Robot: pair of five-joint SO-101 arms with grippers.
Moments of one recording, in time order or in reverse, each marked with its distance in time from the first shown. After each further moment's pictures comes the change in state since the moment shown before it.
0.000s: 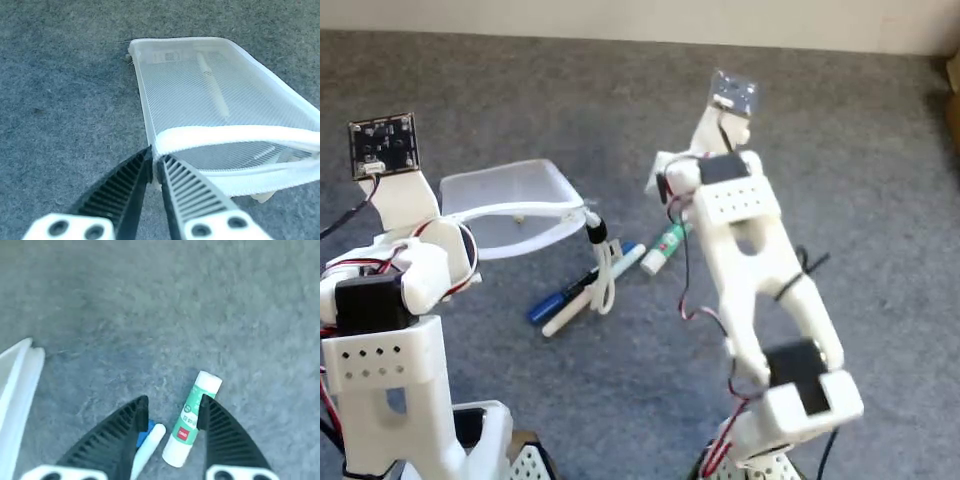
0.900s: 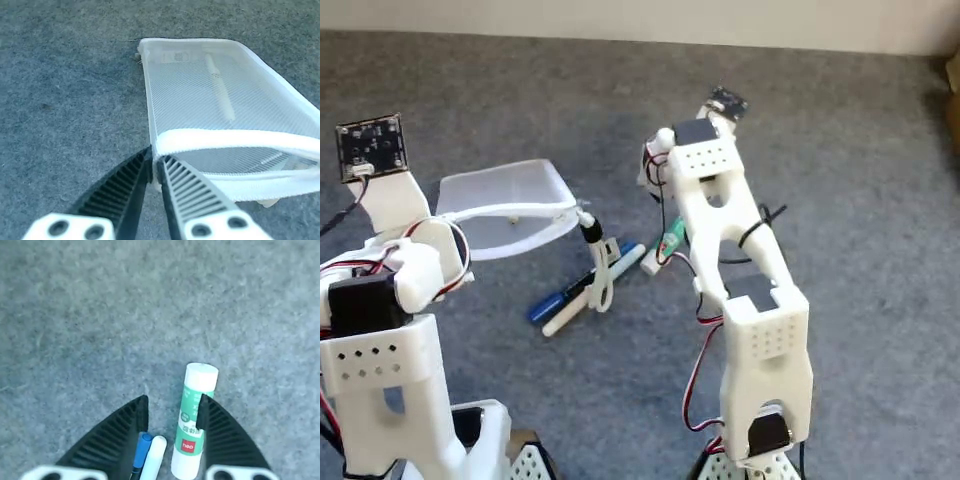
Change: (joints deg) left arm -3.2 0.1 0.1 -0.1 0.0; right arm 0.1 27.0 -28.8 17.0 -12.1
